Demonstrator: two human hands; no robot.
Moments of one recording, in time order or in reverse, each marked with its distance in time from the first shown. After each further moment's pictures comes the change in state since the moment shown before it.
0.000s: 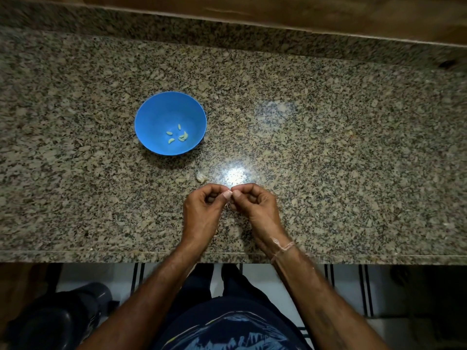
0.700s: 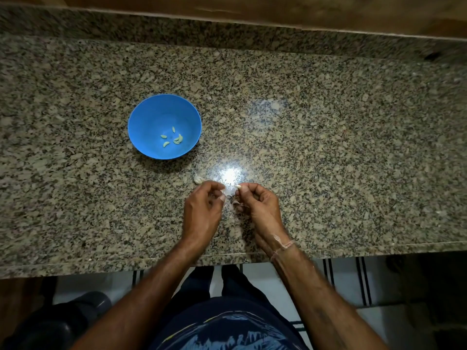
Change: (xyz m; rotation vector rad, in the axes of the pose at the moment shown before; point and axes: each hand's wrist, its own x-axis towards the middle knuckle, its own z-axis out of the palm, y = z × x) left_hand 0.013 -0.010 -0.003 0.270 -0.074 0.079; right_hand 0.003 0.002 0.003 0.023 0.184 0.047
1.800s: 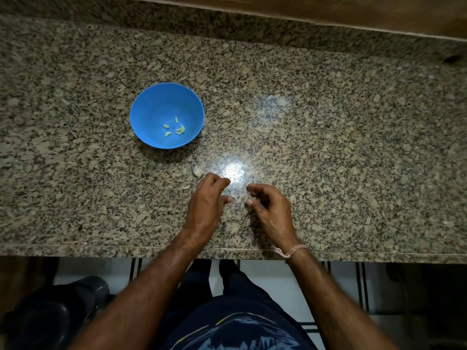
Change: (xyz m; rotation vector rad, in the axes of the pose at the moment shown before) left_hand 0.008 -0.021 0.027 0.334 -0.016 0.296; right_hand 0.009 0.009 -0.048 -0.625 -0.059 -0.322
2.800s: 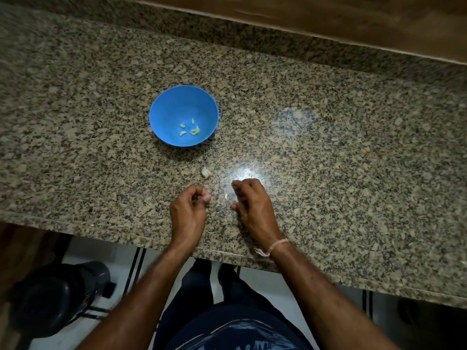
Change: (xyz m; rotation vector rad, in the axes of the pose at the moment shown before) left_hand -0.028 0.008 -0.021 -0.349 0.336 -0.486; right_hand 0.022 -0.006 0.027 -0.366 -0.222 -0.375
